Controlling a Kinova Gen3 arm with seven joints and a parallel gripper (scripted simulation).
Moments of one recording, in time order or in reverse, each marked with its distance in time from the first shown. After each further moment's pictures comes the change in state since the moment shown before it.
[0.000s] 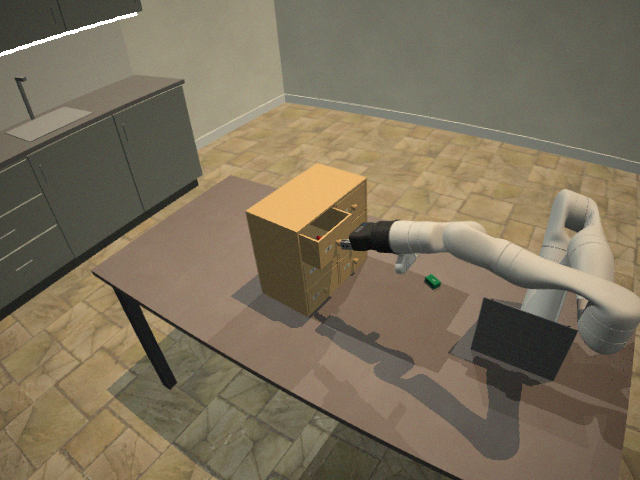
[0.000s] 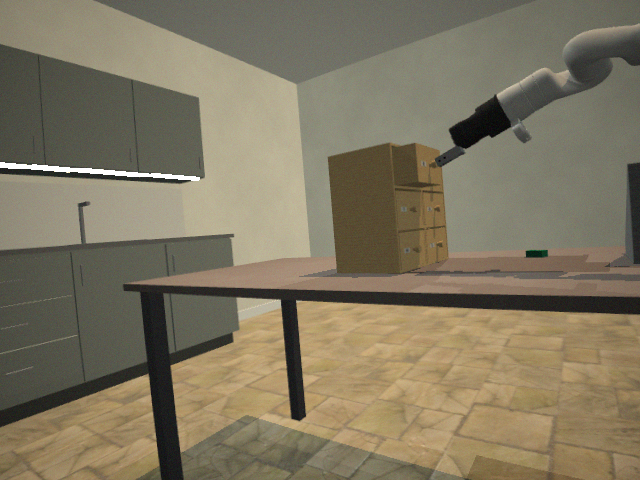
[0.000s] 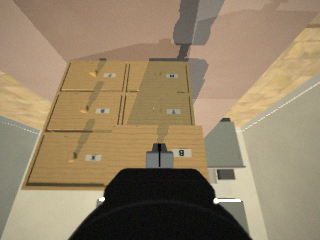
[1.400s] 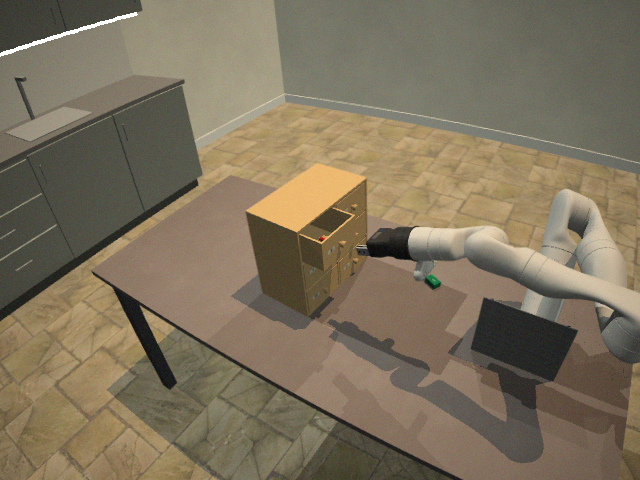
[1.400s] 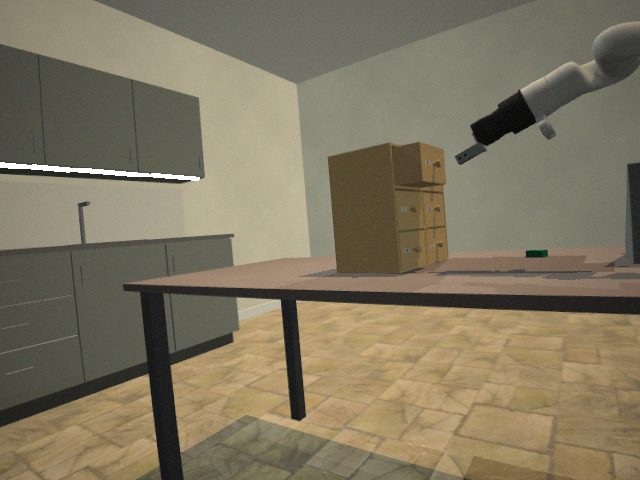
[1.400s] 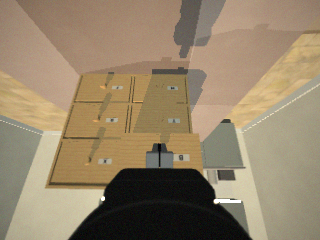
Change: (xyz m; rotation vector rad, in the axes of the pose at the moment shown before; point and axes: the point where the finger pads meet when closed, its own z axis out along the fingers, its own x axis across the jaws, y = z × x) arm -0.004 -0.018 -0.043 0.001 -0.008 -0.001
